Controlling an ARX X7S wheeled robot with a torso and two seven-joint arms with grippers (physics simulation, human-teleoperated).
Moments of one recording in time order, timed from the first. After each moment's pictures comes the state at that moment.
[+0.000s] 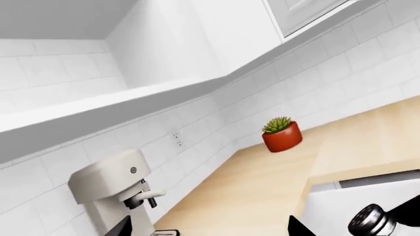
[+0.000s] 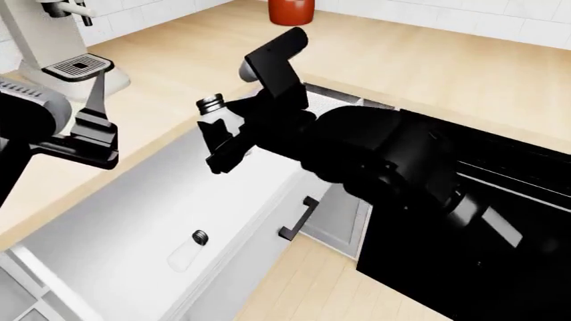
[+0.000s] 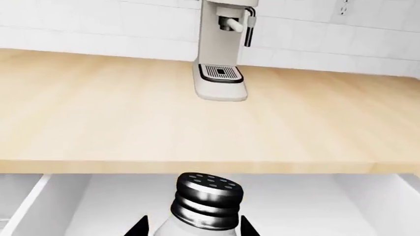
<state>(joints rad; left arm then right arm) -1.14 -1.33 0.78 0.72 -1.17 -0.47 -0.72 1.33 0.21 -0.93 0.26 1.03 0.65 -0.04</state>
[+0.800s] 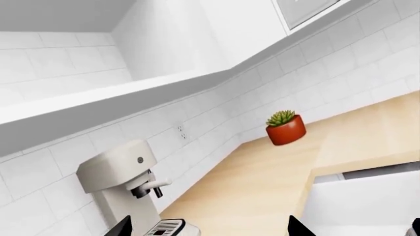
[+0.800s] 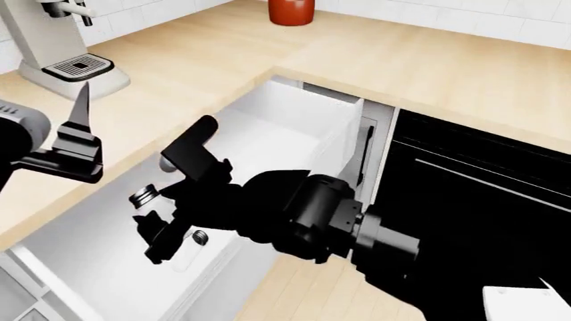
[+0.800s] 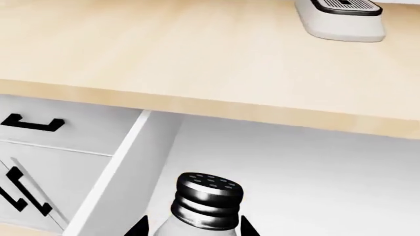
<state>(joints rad) -1.07 -1.43 0.78 0.75 -1.18 -0.39 -0.73 1.36 0.00 -1.50 0.47 1.32 0.30 -0.09</state>
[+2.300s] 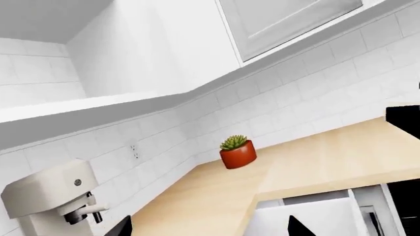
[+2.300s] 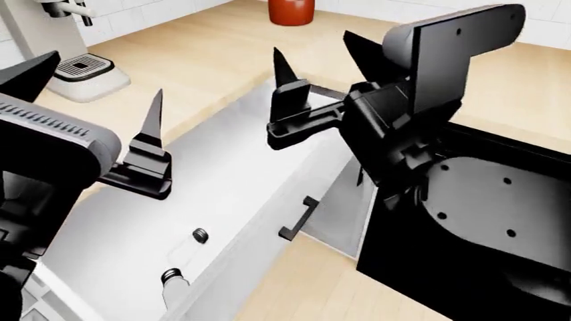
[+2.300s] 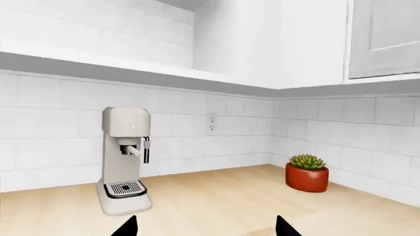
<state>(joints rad) -1.12 -1.21 0.78 0.86 -1.24 -0.48 -0.84 1.42 0.74 -1.25 -0.49 1.30 0.05 0.79</state>
